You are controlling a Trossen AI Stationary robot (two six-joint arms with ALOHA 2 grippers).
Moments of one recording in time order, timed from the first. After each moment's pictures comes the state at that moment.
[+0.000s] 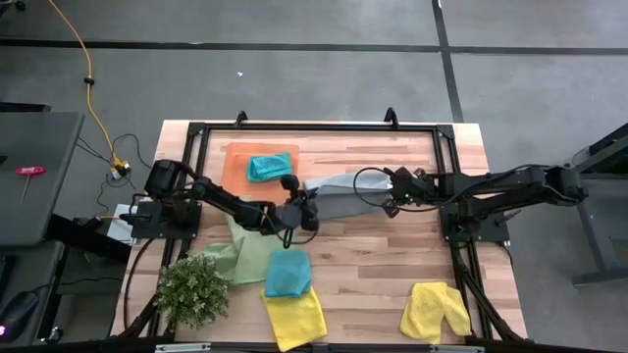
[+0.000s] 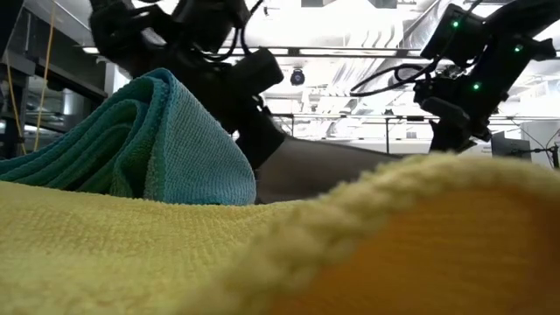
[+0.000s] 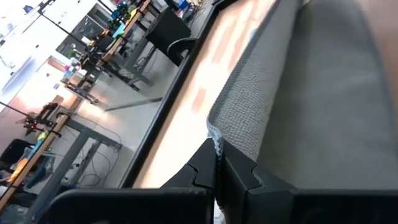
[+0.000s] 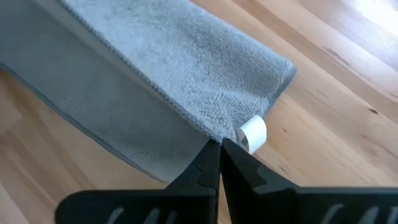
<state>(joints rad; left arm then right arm) -0.03 1.86 0.81 0.57 -0.91 0.40 -0.13 1.03 0.47 -0.45 0.34 0.58</state>
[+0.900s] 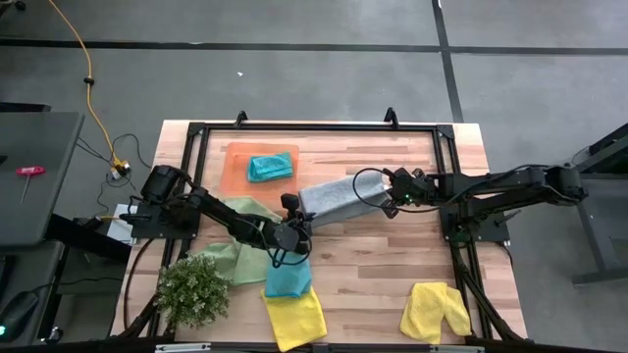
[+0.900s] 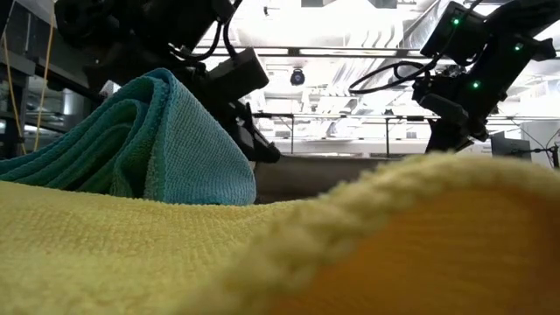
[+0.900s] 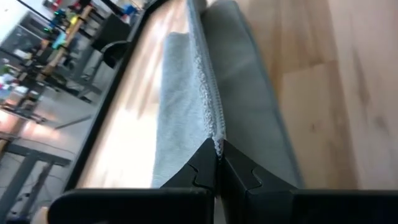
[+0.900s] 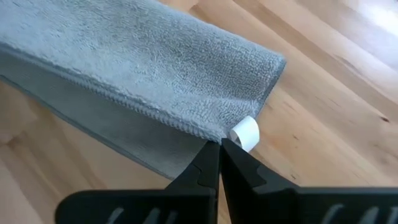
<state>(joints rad) -0.17 1.86 0.80 0.39 -0.80 0.25 -0.12 1.03 0.47 -0.44 0.33 0.56</state>
